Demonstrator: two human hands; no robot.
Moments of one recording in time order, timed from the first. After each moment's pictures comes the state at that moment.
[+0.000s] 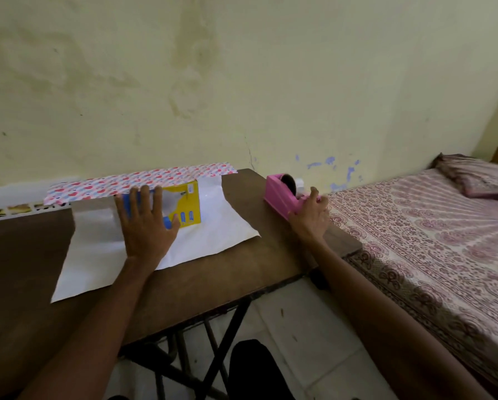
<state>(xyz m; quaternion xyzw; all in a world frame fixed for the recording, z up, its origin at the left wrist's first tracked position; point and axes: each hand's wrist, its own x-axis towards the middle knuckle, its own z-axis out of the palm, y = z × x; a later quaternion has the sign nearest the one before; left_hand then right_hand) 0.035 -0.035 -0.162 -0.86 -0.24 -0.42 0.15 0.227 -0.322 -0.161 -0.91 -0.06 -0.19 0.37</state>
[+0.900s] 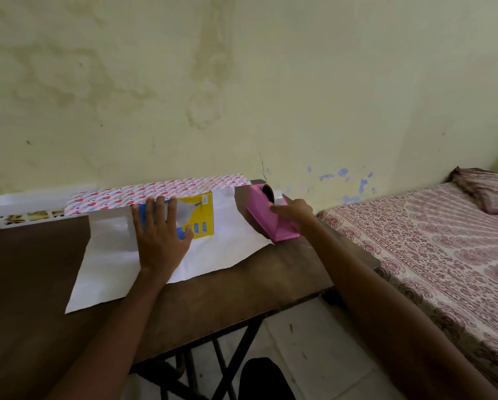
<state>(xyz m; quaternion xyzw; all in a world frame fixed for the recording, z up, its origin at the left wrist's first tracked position) 0.036 -0.031 -0.161 -0.86 -0.25 -0.42 0.15 0.238 -0.265 -0.106 -0.87 -0.09 0.10 0.48</state>
